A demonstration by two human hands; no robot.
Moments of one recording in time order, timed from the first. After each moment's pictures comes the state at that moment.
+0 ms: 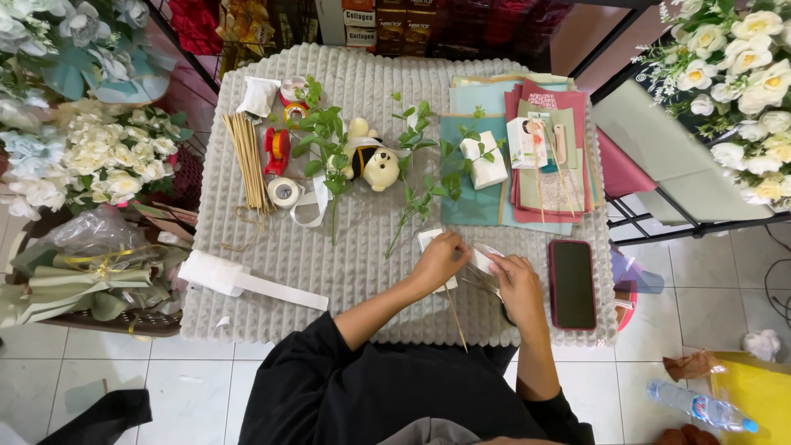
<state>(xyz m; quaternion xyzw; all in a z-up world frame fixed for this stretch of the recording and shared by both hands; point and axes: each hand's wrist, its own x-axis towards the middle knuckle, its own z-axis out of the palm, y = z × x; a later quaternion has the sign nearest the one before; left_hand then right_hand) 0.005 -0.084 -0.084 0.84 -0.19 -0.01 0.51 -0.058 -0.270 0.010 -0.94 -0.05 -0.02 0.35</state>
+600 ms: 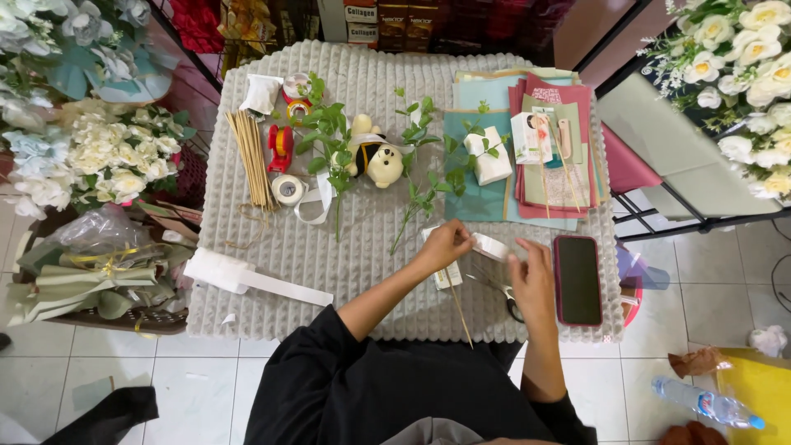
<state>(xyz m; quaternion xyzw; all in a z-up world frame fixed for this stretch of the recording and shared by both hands) 0.027 -0.085 -0.100 0.81 -0.11 -0.11 0.56 -0.067 -0.276 0.012 -0.93 0.00 -0.11 0.34</state>
